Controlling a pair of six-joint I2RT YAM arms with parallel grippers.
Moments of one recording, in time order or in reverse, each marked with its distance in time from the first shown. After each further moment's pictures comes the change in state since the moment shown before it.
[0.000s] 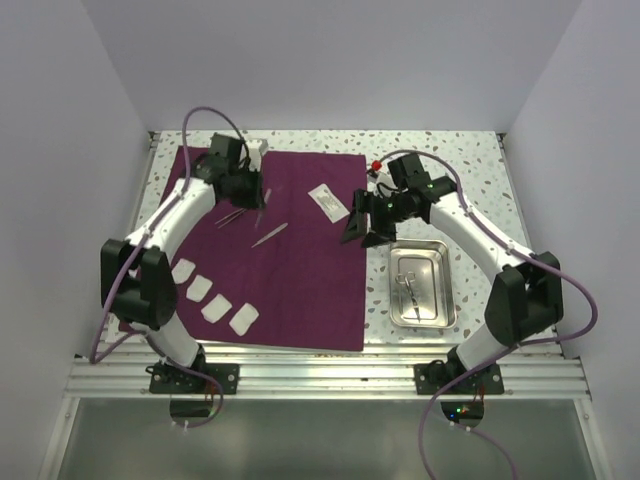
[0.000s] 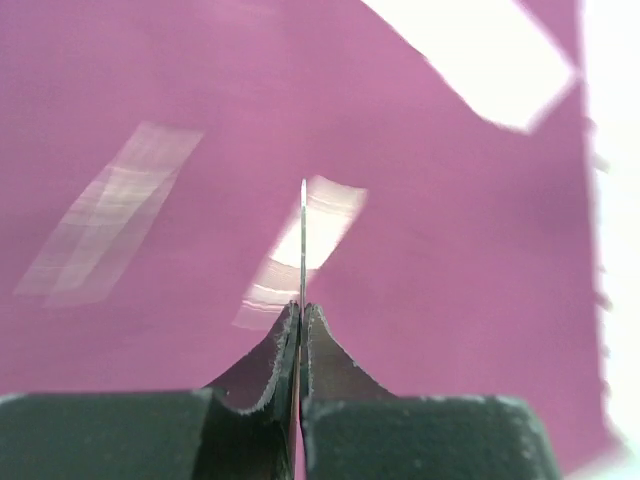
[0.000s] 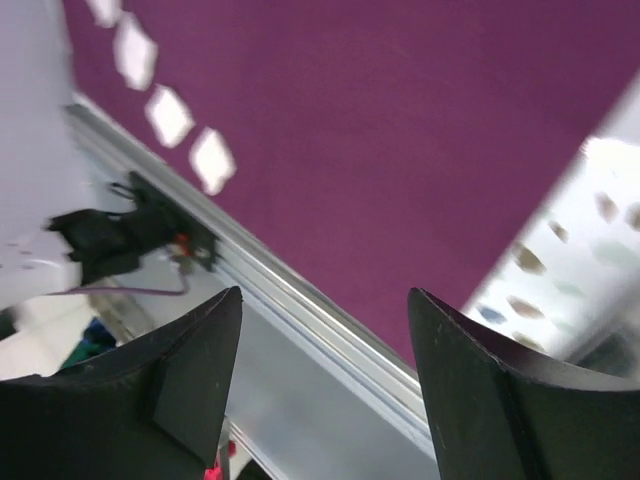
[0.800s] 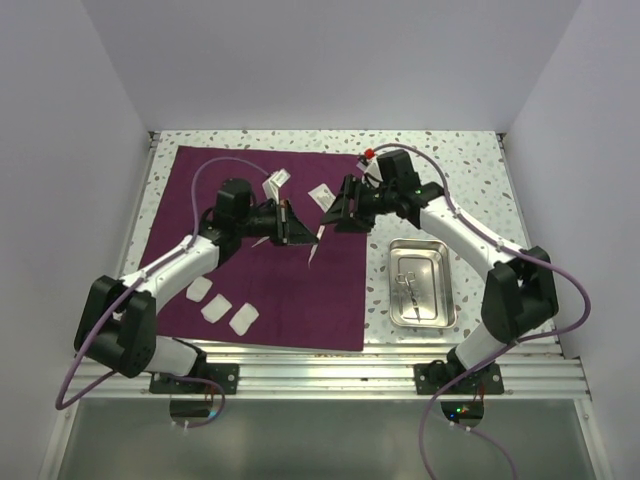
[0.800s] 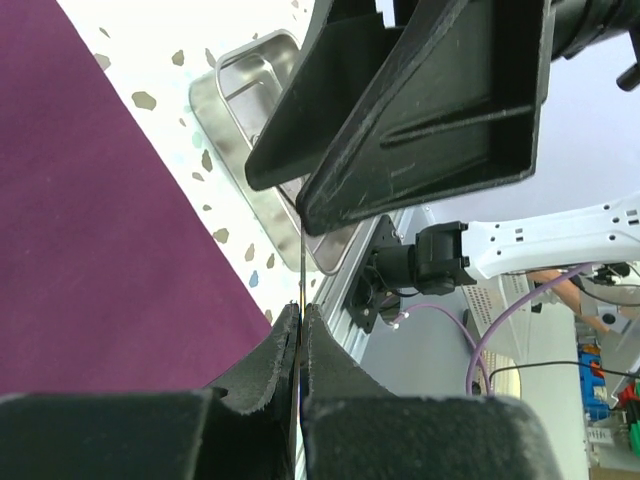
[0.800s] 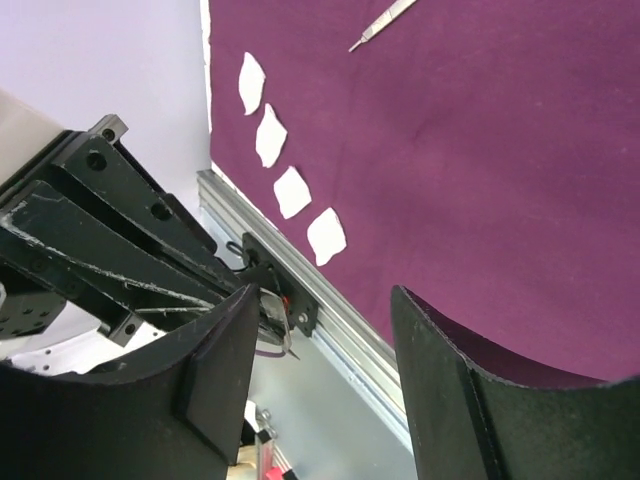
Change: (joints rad) left arm -0.155 -0.347 -0.660 0.818 0.791 -0.612; right arm 0.061 0.032 -0.038 0.424 -0.093 0.328
